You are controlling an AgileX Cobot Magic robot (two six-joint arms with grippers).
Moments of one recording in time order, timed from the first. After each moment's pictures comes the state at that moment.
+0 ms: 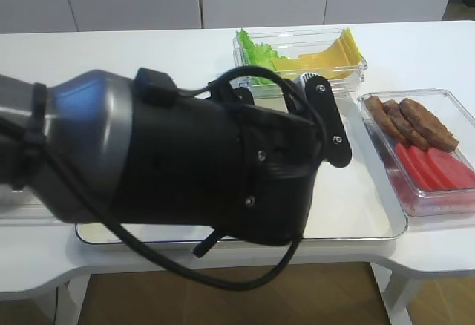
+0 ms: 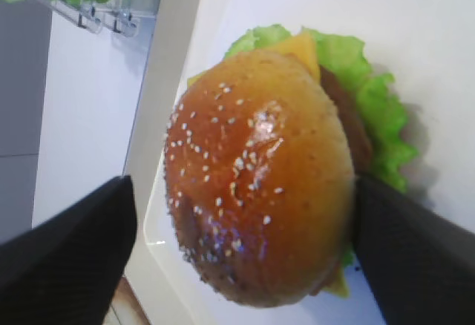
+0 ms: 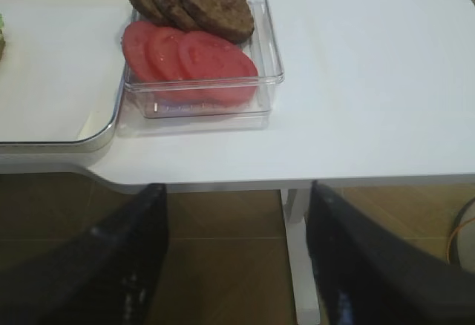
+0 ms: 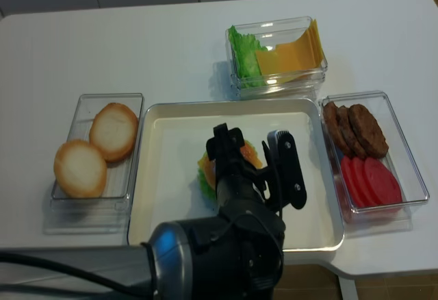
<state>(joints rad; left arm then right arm) -1.13 1.81 -1.23 1.12 0.99 -0.64 0.04 -0.02 -0.47 0.04 1.15 -0.01</state>
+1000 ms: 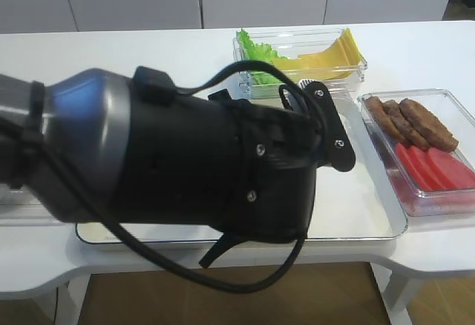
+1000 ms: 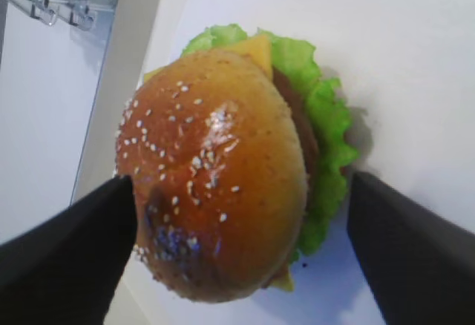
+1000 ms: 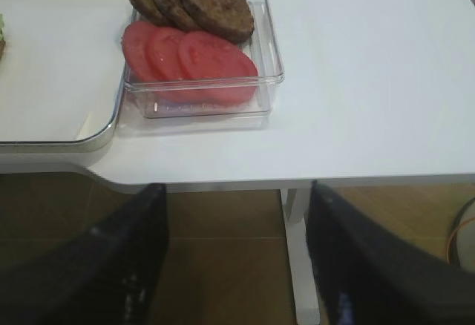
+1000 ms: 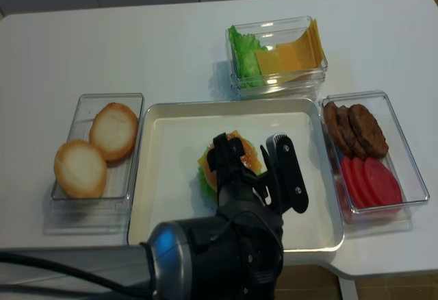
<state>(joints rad) -1.13 1.81 -1.23 1.03 0.95 -0.64 0.04 -0.02 -0.47 0.04 1.15 -0.01</state>
